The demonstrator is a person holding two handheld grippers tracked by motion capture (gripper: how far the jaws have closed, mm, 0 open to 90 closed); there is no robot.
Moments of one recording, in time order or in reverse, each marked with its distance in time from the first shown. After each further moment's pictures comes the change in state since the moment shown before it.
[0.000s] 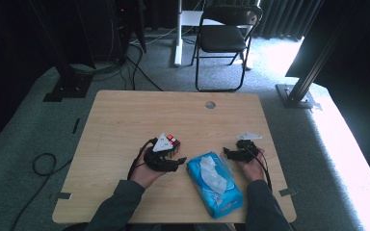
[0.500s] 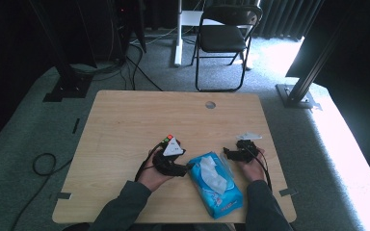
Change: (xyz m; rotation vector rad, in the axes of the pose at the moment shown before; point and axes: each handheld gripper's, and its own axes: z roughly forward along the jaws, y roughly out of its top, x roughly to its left) left arm -0.022 0.008 0.016 0.027 -0.055 0.054; right arm 0.000 0.000 0.000 0.000 -0.002 0.002
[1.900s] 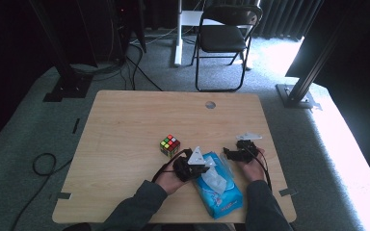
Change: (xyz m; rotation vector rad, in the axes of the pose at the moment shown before) left arm -0.036 0.016 0.041 0.073 -0.092 0.140; right arm 0.001 0.000 0.000 -0.001 -0.003 0.002
